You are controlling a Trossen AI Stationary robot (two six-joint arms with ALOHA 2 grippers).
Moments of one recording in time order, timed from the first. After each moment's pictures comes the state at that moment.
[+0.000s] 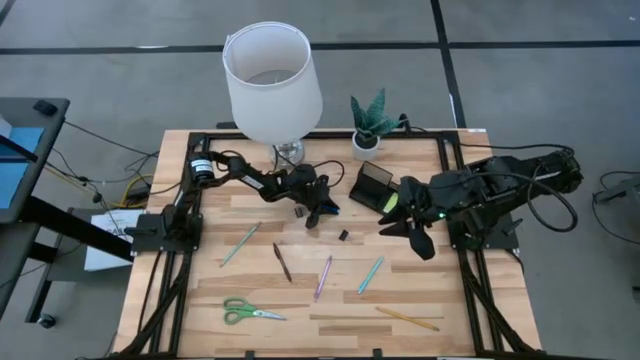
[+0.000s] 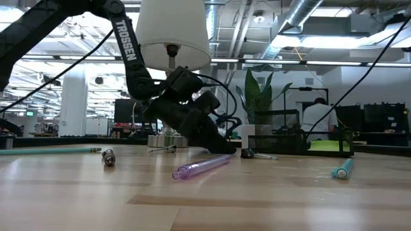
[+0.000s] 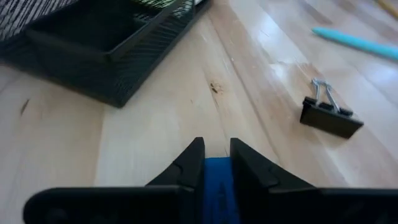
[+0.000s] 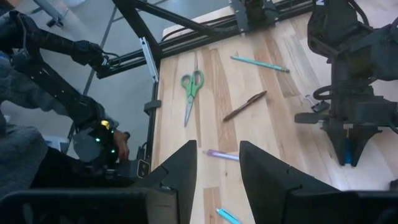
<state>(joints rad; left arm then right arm) 0.33 2.20 0.96 0.59 0.51 0.17 0.33 1.21 1.48 -0.88 0.05 0.44</state>
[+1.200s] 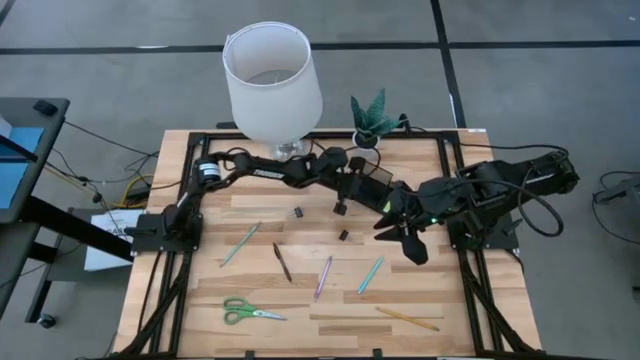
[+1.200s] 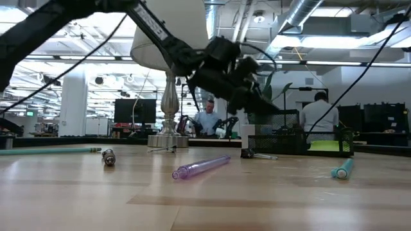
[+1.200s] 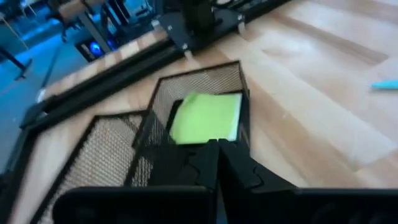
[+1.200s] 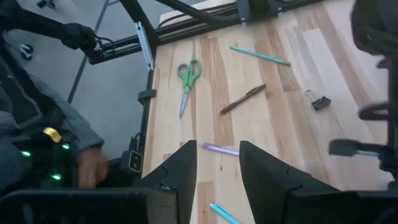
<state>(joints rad) 0.29 2.24 1.50 0.29 0.46 0.61 0.34 1.25 1.48 -0.88 0.05 0.41</state>
